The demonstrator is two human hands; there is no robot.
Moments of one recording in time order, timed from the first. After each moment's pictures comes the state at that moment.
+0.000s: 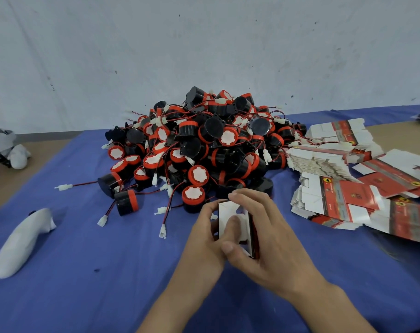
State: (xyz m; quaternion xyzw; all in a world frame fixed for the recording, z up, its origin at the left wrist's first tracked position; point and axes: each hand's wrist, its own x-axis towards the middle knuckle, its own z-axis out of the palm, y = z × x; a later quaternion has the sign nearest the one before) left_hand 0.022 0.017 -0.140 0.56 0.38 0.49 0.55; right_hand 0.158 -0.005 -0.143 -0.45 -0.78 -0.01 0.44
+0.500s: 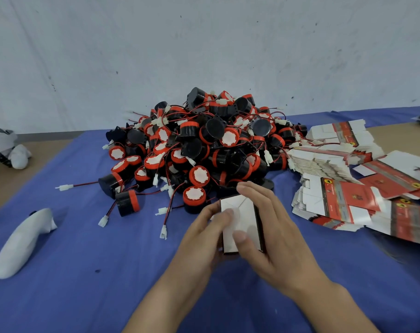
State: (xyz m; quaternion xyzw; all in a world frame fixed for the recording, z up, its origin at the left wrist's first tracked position) left_hand 0.009 0.017 -0.132 0.50 0.34 0.44 0.67; right_hand 0.162 -0.004 -0.142 -0.46 -0.76 0.02 0.46
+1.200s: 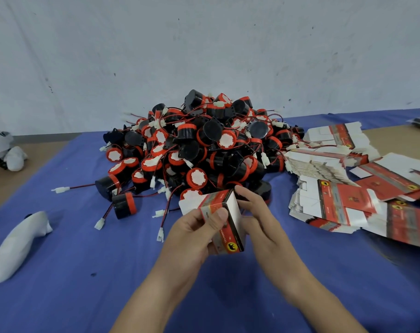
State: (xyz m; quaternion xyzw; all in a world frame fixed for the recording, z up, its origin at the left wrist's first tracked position) left_hand 0.000 0.023 -0.129 0.52 0.33 0.48 0.63; right_hand 0.156 0.006 -0.152 -0.42 -0.60 0.41 0.54
